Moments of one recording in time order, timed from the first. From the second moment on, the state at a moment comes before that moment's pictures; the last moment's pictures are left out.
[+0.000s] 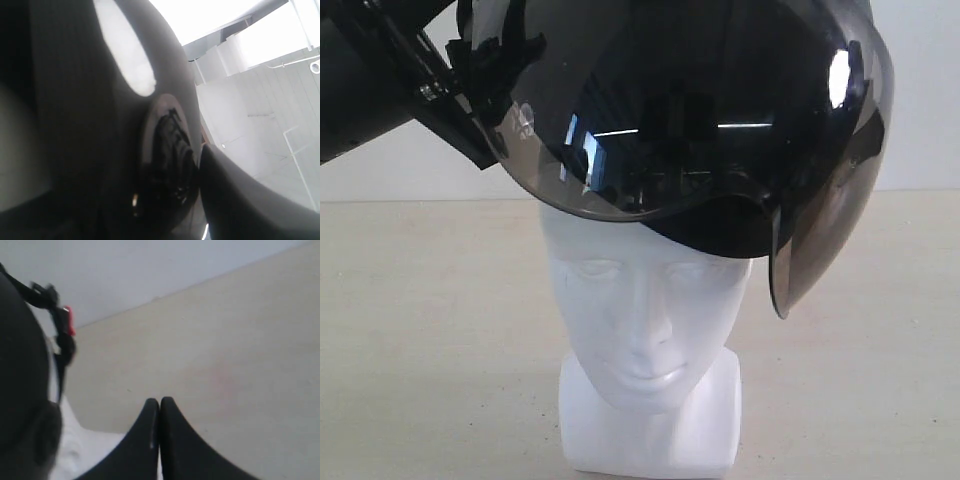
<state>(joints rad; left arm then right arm) -0.12 1.43 -0.82 0.97 -1.30 -2.07 0.07 0.87 -0.82 0.49 0.57 -0.01</state>
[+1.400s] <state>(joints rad) -0.11 1.47 -0.81 1.05 -1.30 -2.03 0.07 1.00 -0.87 1.00 0.57 -0.39</state>
